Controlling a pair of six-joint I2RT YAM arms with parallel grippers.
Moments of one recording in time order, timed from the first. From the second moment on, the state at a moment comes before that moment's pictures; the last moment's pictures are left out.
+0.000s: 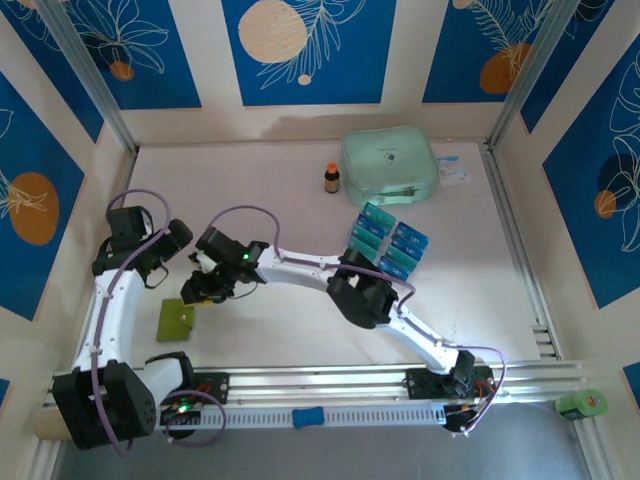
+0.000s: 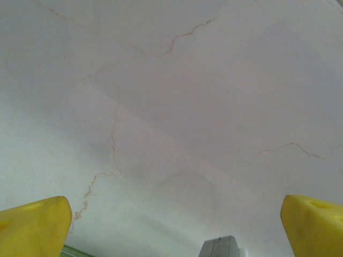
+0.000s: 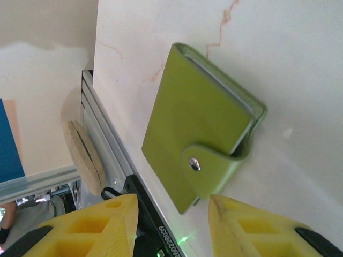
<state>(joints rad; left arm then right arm) 0.21 1.06 0.83 -0.65 0.09 -0.49 1.12 2.50 2.11 -0.41 -0.61 0.90</state>
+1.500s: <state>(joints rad) 0.24 1.02 0.83 -0.62 0.08 -0.49 1.11 2.76 2.49 -0.57 -0.61 0.92</state>
